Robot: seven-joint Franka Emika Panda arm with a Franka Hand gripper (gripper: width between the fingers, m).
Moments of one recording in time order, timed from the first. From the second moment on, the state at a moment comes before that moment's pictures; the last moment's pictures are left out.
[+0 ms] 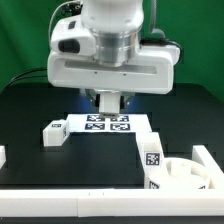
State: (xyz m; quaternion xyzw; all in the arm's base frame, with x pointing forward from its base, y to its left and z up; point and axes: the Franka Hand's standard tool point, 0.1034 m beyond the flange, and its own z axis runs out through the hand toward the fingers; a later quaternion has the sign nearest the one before) arm 0.524 0.005 0.112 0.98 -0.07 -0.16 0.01
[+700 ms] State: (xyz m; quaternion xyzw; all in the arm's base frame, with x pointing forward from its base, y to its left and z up) arm 0.592 0.083 0.144 0.98 -0.10 0.15 -0.01
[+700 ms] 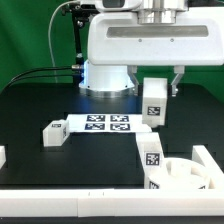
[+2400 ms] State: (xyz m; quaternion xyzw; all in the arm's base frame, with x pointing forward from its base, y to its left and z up) arm 0.629 0.107 0.106 0.94 -0.05 0.33 0.01
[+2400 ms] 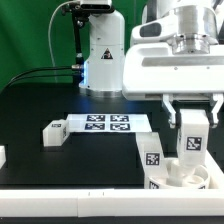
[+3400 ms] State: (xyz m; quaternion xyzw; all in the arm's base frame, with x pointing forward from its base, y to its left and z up) arm 0.633 0.109 0.091 0.94 -0.06 0.34 0.01
